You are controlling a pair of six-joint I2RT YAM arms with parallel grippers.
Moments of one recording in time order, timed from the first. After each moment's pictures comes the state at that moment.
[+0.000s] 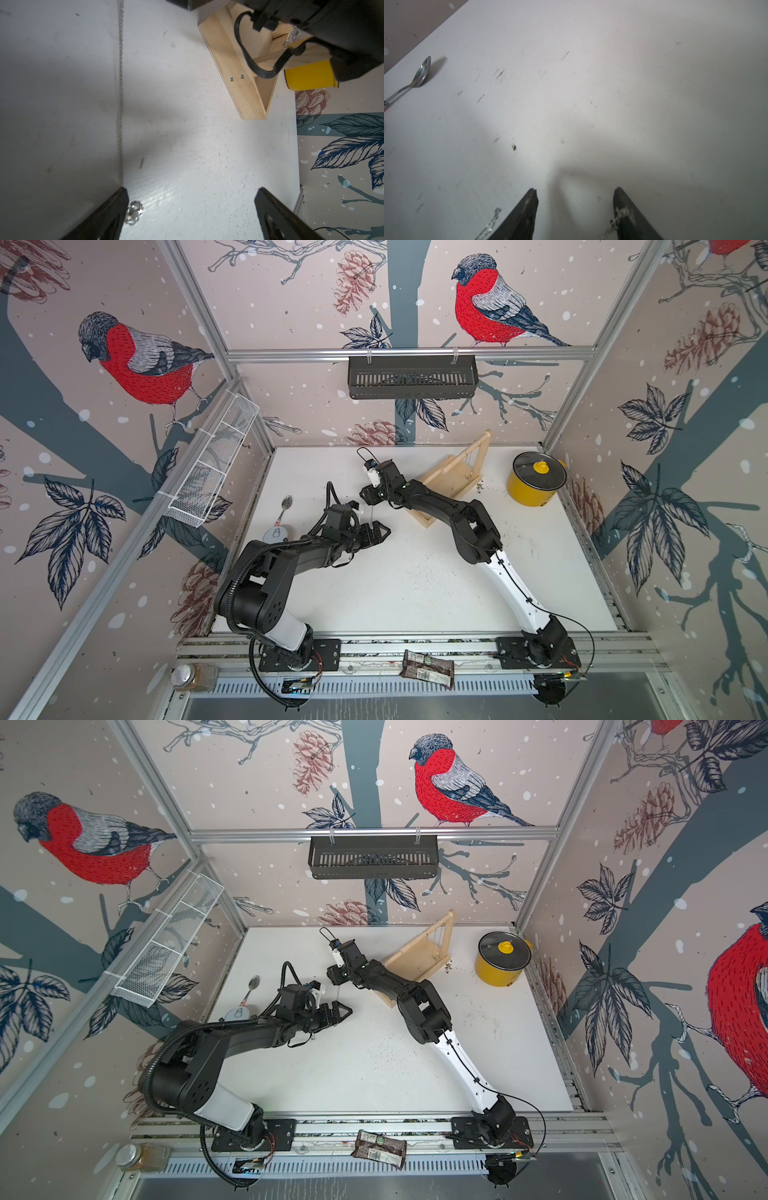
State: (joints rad) left arm -0.33 1.56 0.58 0.22 0.52 -0.66; right arm 0.74 2.66 2.22 -0.24 -0.19 0.16
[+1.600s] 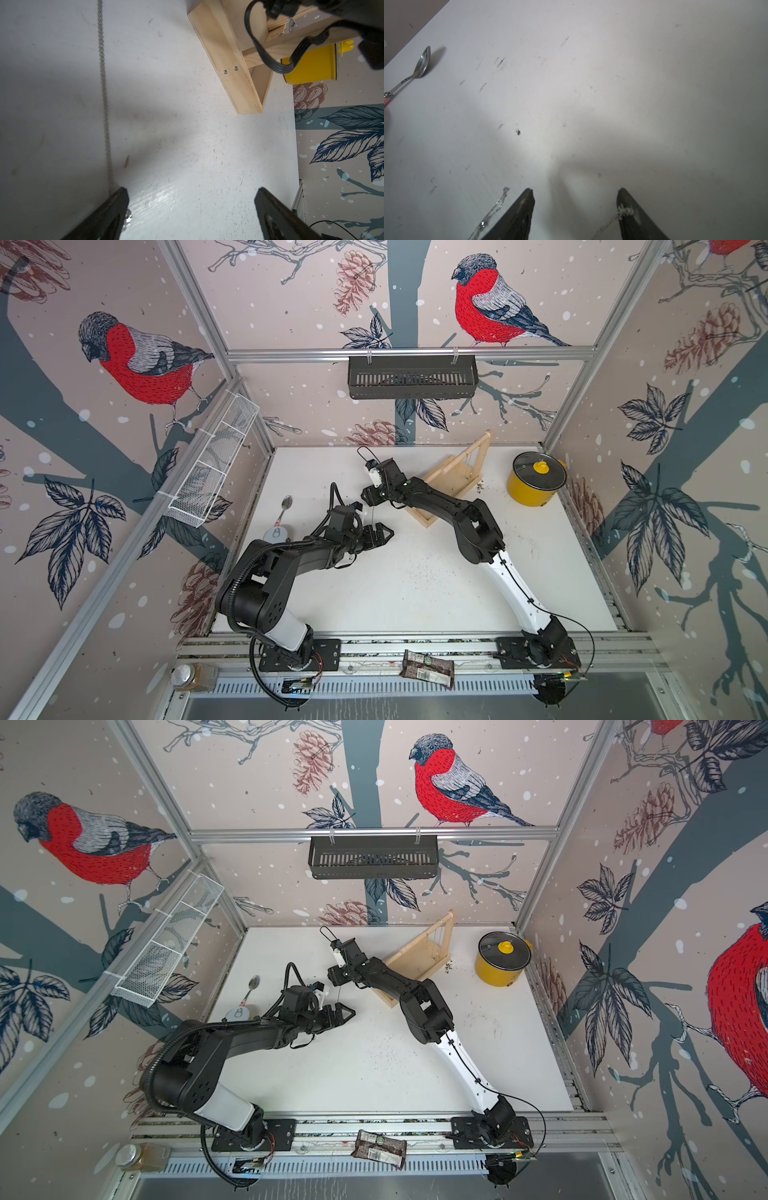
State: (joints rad) left arm -0.36 1.56 0.57 0.23 0.52 -0.66; right arm 0.74 2.62 2.21 -0.33 -0.20 0.16
